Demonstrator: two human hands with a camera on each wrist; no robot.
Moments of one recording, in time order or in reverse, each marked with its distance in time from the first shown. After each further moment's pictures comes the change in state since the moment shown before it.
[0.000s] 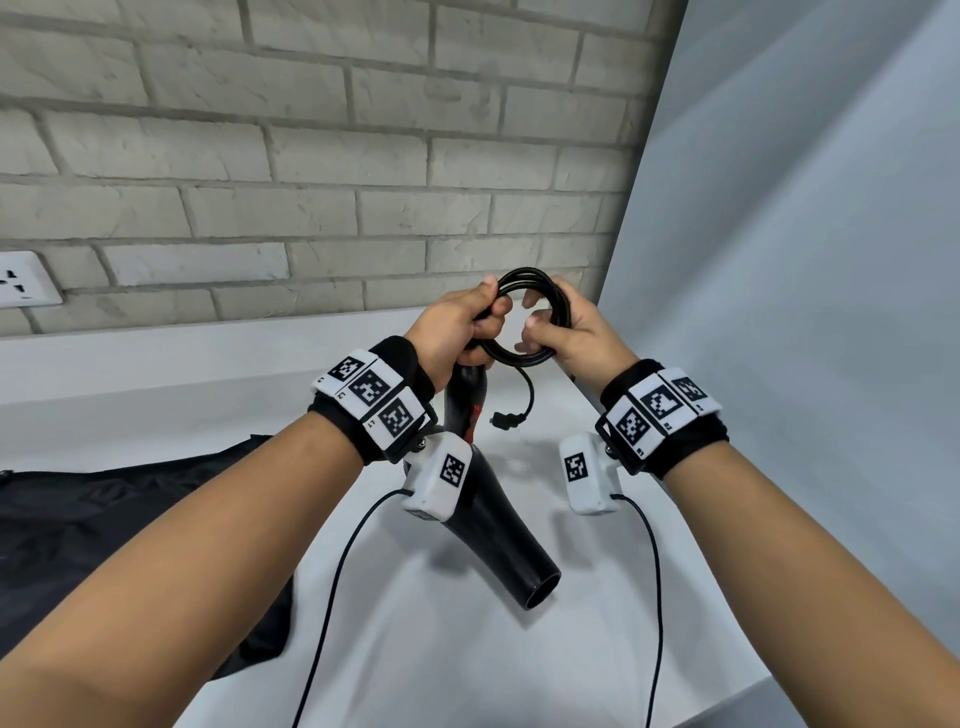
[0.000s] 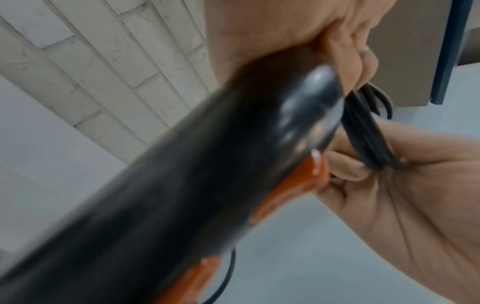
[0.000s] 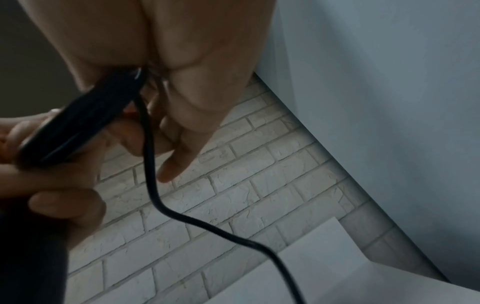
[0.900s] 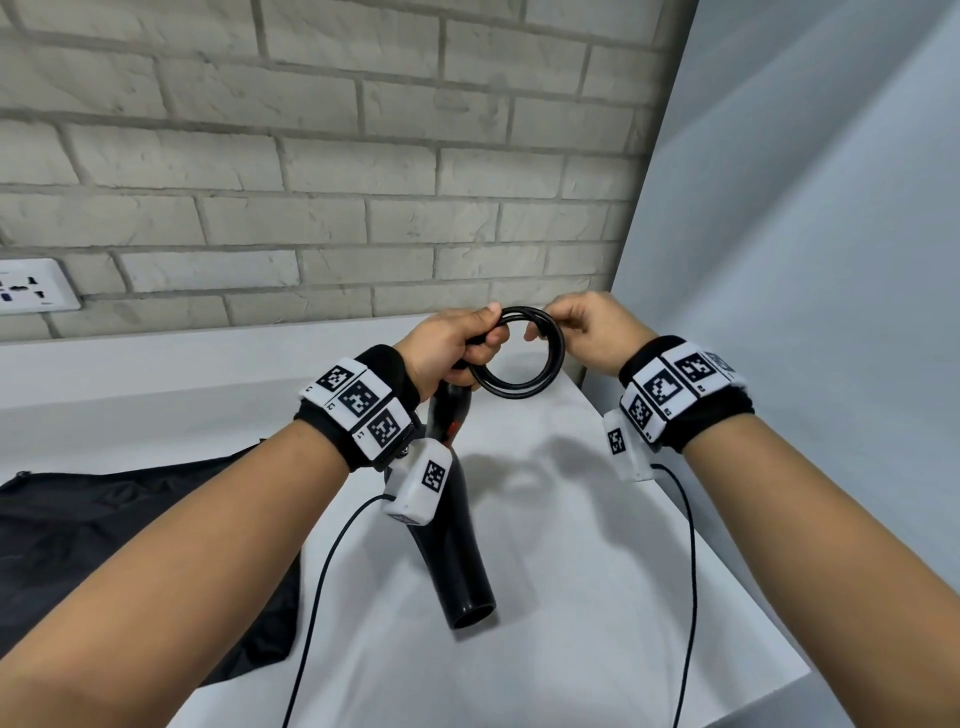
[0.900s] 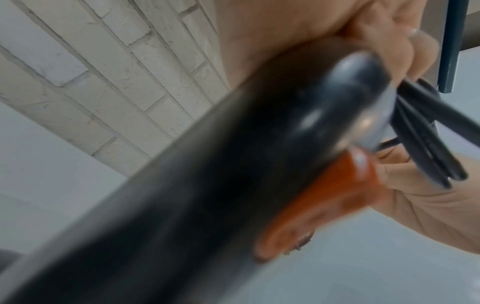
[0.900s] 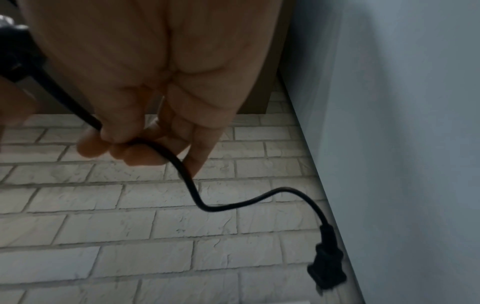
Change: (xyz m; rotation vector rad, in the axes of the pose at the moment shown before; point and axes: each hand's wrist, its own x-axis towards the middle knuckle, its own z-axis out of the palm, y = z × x) left_hand -0.008 -0.003 -0.014 0.062 -0.108 -0.022; right_hand 0.018 -0.013 -0.027 -0.787 -0.090 0.035
